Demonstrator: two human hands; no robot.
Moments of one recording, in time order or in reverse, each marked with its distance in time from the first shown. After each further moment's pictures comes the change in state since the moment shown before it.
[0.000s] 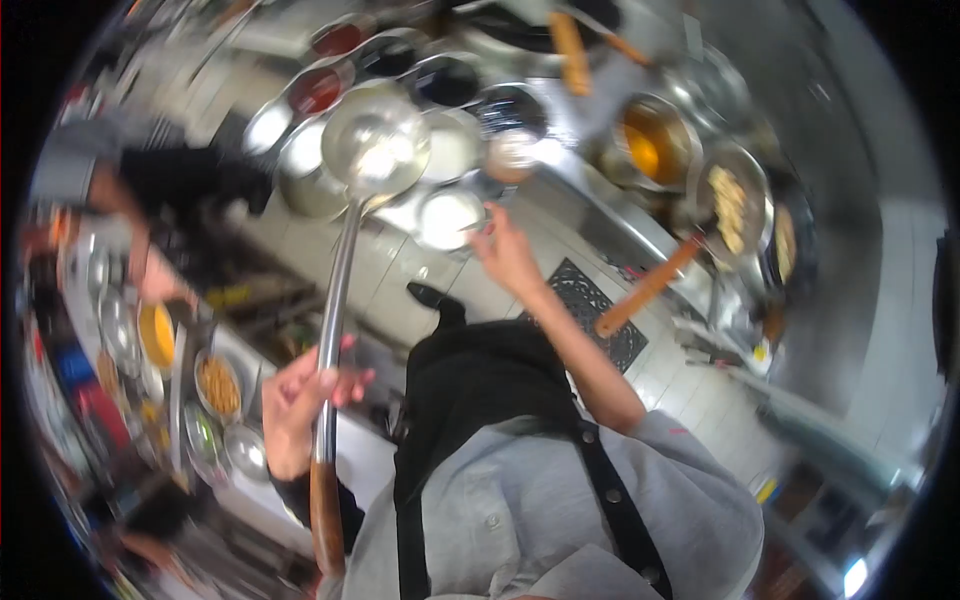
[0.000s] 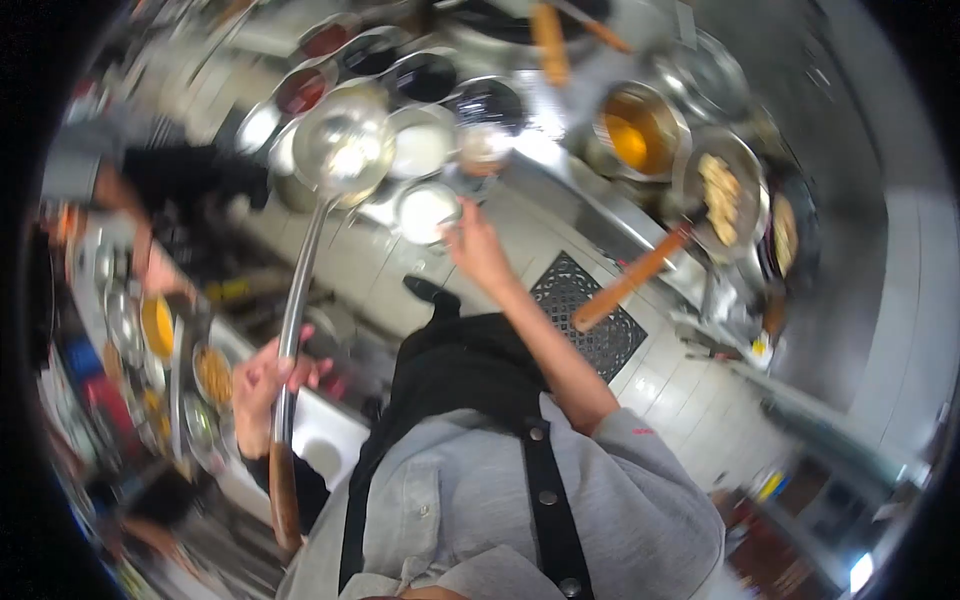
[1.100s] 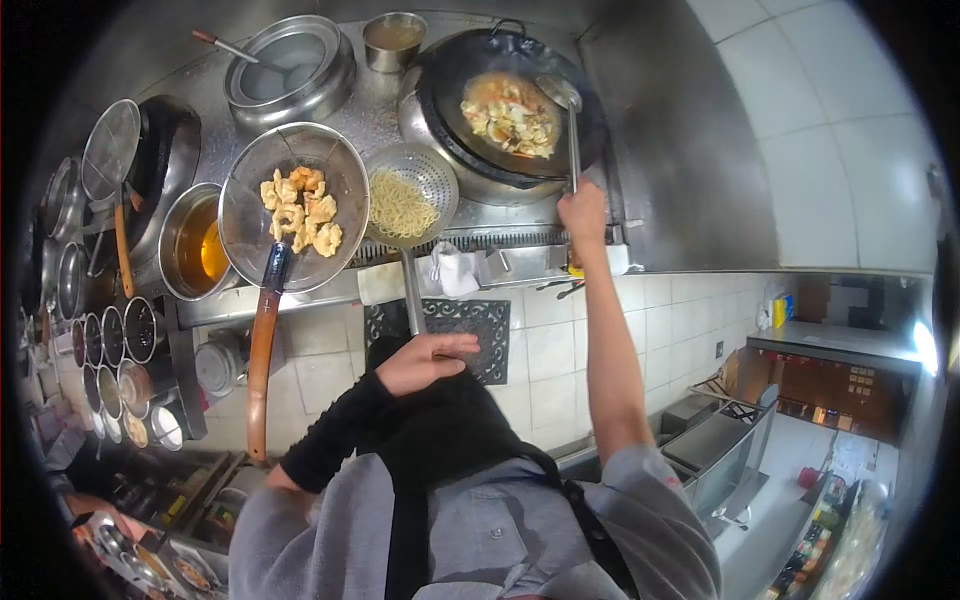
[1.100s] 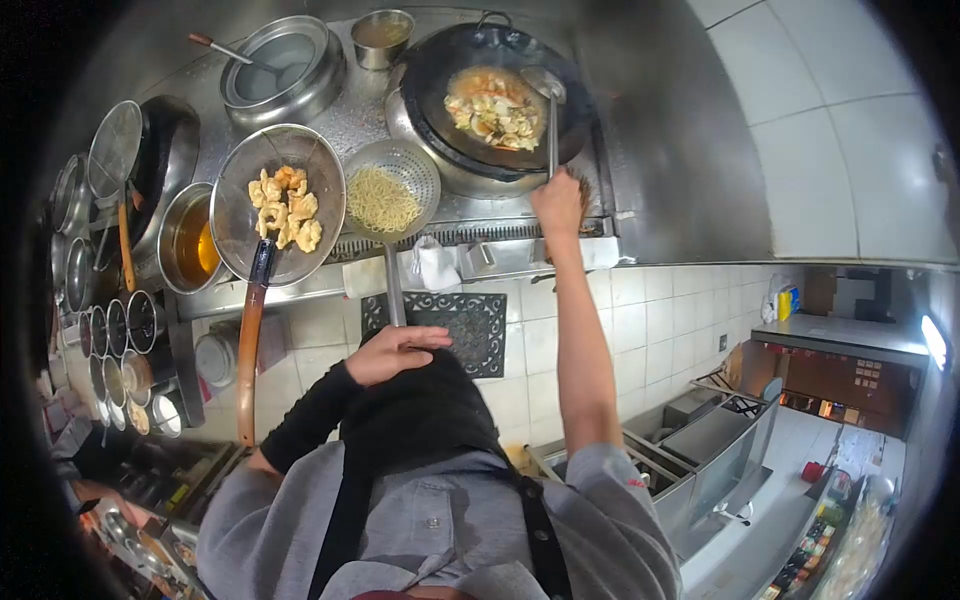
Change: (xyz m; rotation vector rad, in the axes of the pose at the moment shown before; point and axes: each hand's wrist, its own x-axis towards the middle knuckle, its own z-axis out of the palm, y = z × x) left_hand 0.105 -0.382 0.693 0.472 -1.417 -0.340; right_hand -0.255 0.407 -0.761 -0.651 0.859 0.630
